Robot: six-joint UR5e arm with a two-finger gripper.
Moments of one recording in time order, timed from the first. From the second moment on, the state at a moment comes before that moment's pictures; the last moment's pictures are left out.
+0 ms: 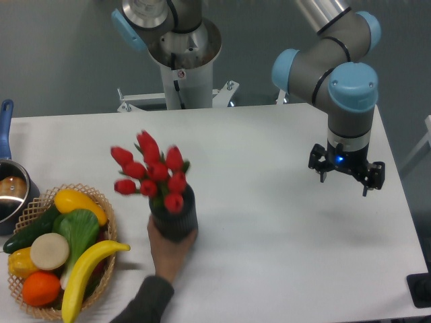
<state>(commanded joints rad) 2.76 -1.99 -1.59 -0.87 1.61 1.28</state>
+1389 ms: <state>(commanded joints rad) 2.64 -1.81 -1.79 -0.79 0.87 1.09</state>
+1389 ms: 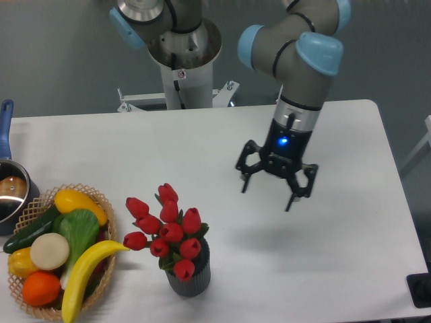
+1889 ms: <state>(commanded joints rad) 2.58 -1.91 -1.76 -0.76 0.56 1.26</state>
